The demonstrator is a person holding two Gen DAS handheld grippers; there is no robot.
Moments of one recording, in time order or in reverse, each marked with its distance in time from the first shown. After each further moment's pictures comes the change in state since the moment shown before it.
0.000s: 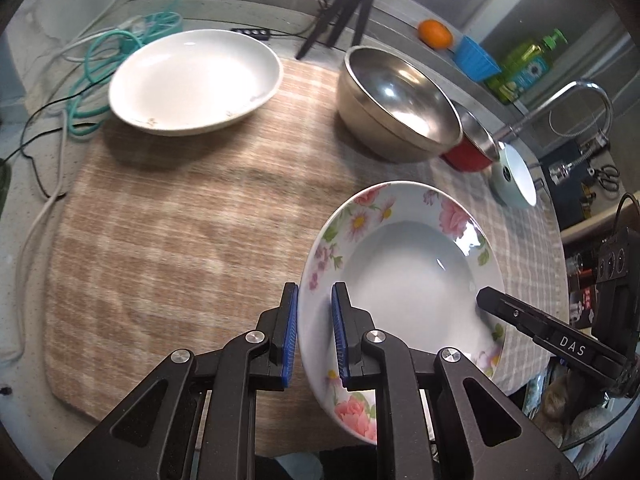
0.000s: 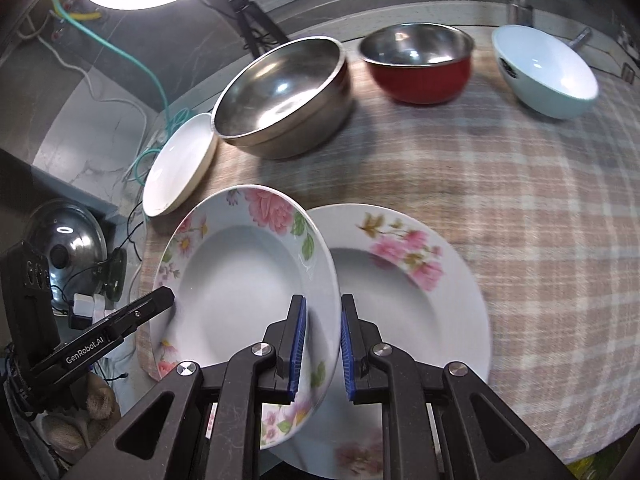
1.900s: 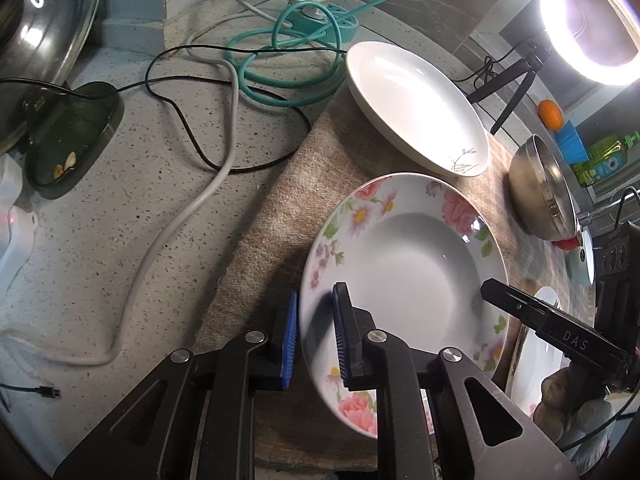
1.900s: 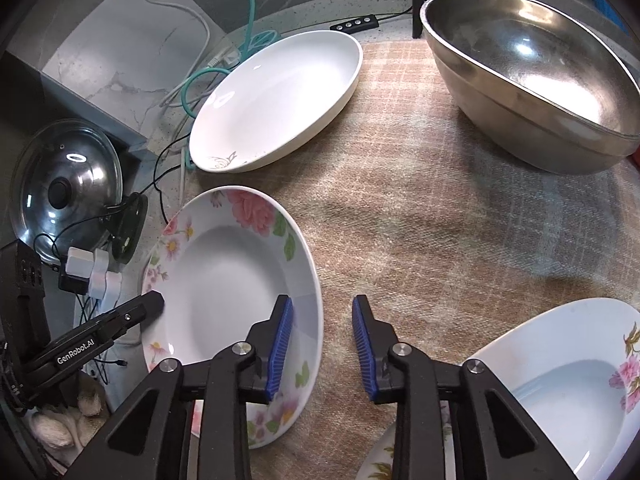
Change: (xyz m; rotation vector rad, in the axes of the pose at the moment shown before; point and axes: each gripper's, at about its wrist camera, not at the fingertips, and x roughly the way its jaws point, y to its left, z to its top) left arm -0.023 0.155 -0.004 -0.266 -0.059 0.135; right arm 0.115 0.140 0.019 -0.261 0.139 0.080
